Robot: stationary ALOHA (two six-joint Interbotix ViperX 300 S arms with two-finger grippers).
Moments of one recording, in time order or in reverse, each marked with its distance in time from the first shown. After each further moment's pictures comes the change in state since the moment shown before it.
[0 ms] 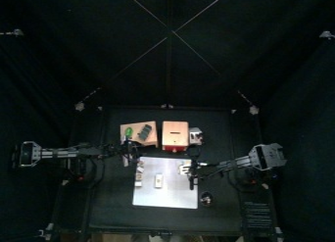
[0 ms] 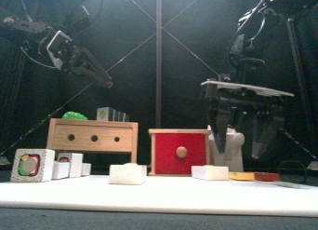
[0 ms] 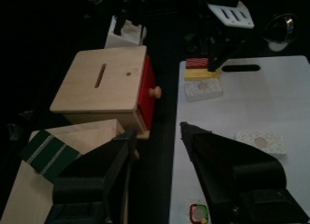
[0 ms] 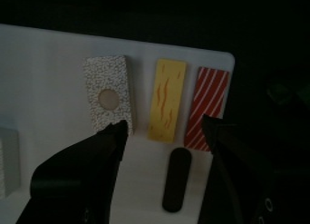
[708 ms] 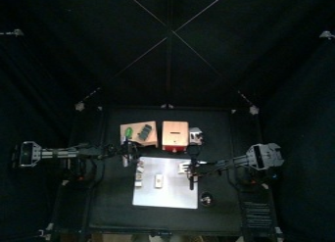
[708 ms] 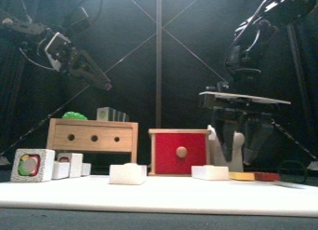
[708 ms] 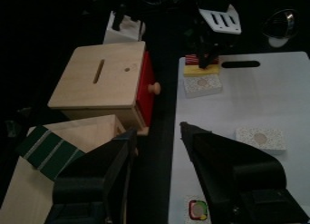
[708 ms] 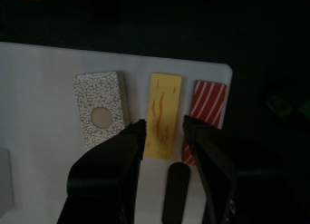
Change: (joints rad) left arm 0.000 0.000 0.011 -0.002 -0.002 0.000; right arm -0.032 0.020 0.006 -0.005 -0.017 0.005
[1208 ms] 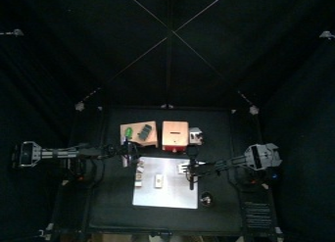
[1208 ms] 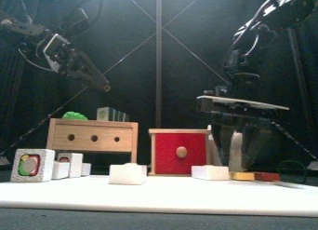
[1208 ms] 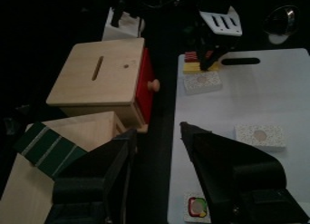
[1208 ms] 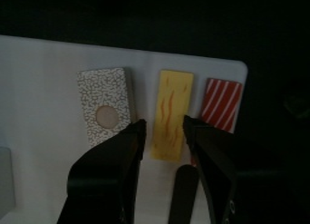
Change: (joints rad) left arm 0.000 0.002 0.011 0.000 0.000 0.000; right arm -0.003 0.035 0.000 -0.002 -0.060 0.002
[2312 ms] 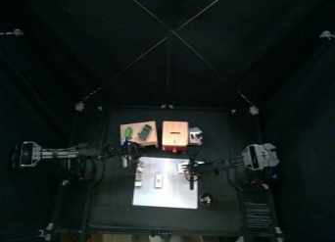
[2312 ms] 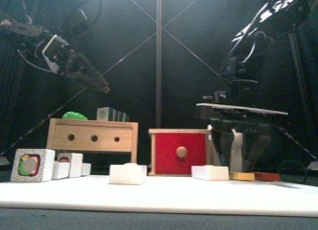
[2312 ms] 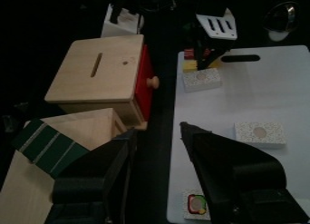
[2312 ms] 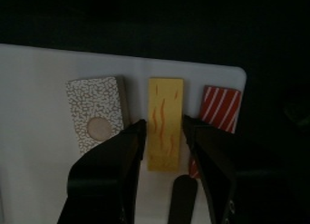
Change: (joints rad) left arm 0.000 -0.002 0.006 0.000 0.000 0.000; right arm -0.015 0.025 -0.002 0.003 0.006 -0.006
